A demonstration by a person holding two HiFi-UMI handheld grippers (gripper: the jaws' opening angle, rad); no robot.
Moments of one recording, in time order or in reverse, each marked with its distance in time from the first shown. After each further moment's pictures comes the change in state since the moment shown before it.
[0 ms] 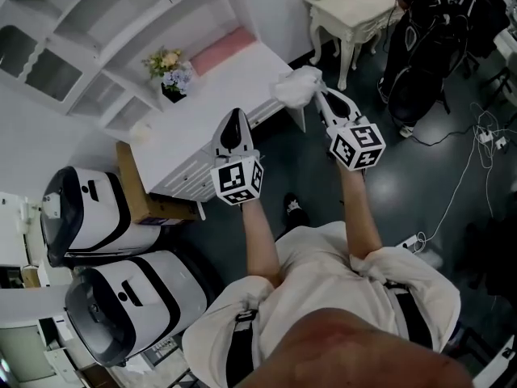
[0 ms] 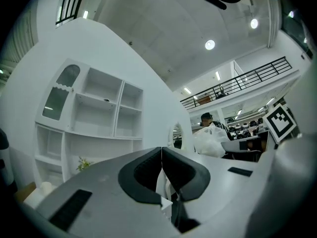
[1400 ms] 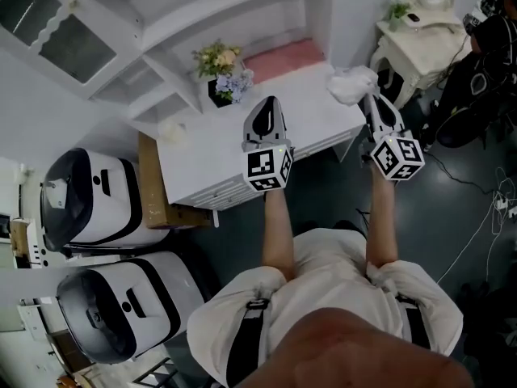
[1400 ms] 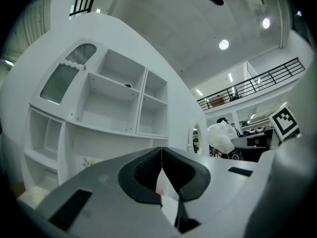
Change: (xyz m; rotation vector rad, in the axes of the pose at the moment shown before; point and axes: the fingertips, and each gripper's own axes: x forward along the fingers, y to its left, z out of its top) left arm 0.155 0.201 -0.047 -0.072 -0.019 0.091; right arm 0.242 -0.009 -0.017 -0.002 -0.025 0.003
